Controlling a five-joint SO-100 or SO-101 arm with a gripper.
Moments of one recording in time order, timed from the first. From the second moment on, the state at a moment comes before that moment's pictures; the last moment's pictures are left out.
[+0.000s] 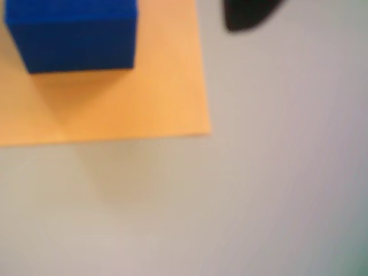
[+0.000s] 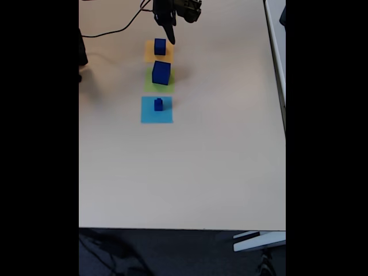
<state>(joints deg) -16.9 82.4 86.5 60.8 112.2</state>
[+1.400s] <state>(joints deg) -19.4 83.1 109.2 43.9 107.2</state>
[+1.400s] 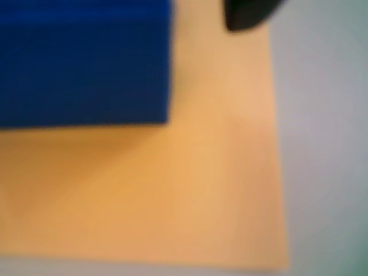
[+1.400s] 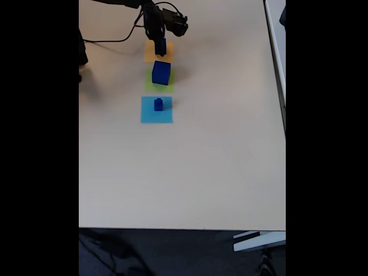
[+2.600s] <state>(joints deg) -1.7 91.8 94.5 65.2 95.5</state>
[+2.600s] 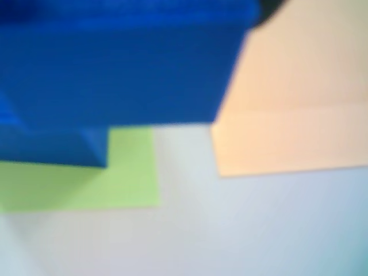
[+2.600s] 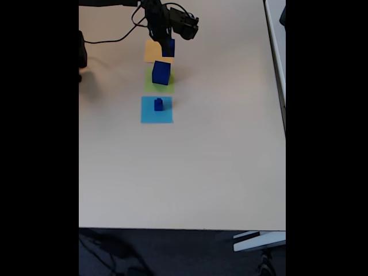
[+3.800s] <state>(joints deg) 4.0 96.0 104.9 62.1 91.4</state>
